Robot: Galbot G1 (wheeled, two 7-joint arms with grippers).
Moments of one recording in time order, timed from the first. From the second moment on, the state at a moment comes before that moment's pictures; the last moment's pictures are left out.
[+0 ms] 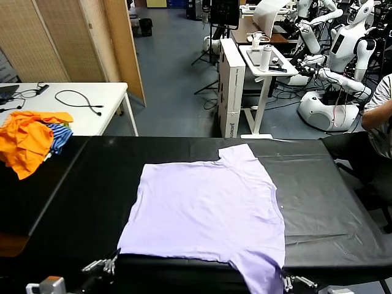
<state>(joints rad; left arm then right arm) 1.95 -1.20 -0.74 -2.36 -0.67 0.42 -0.03 -1.90 1.00 0.74 2.41 0.78 -0.49 0.18</state>
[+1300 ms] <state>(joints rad) 1.45 -1.15 -0.59 -2.00 -0.57 0.42 -0.02 -1.36 0.94 0.47 2.06 0.71 -0.55 0.17</state>
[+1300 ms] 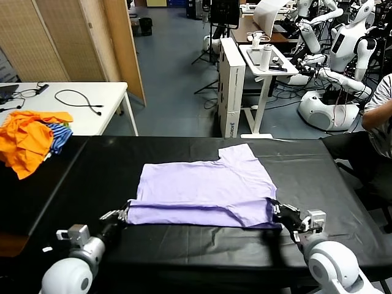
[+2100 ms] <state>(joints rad) 1.56 -1.22 -0.62 -2.09 -0.48 0.44 -0.04 -1.63 0.93 0.63 2.17 0.63 -0.53 0.05</state>
